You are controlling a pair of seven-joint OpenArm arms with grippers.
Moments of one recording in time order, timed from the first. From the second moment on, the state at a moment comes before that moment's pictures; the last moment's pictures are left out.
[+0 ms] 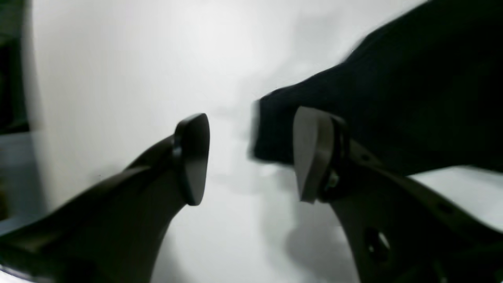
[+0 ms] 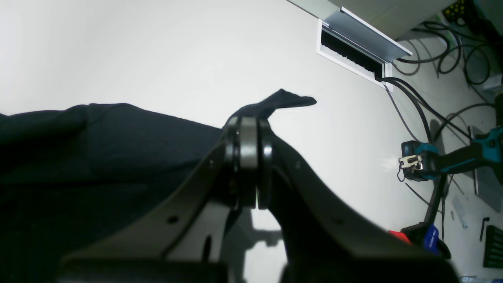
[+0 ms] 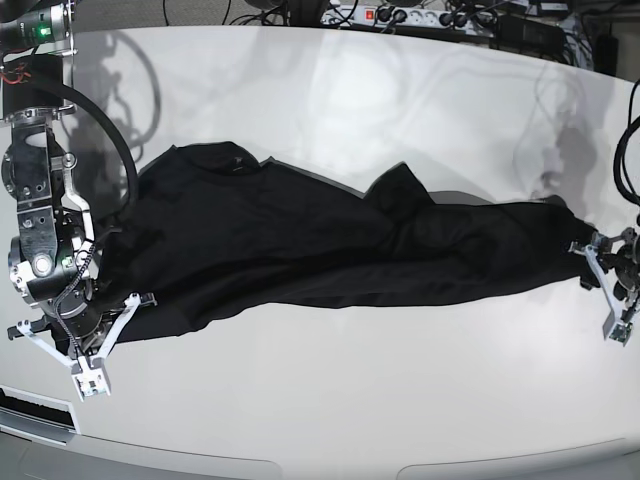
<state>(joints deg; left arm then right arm) -11.2 -48.8 11.6 81.5 -27.1 -8.9 45.5 10.9 20.9 -5.1 97.8 -1.5 1.4 -51.6</state>
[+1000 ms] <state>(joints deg) -5.3 -32.1 1.3 77.3 -32.1 -28.6 40.8 8.3 18.2 -5.1 97.4 -0.3 3.9 -50.0</state>
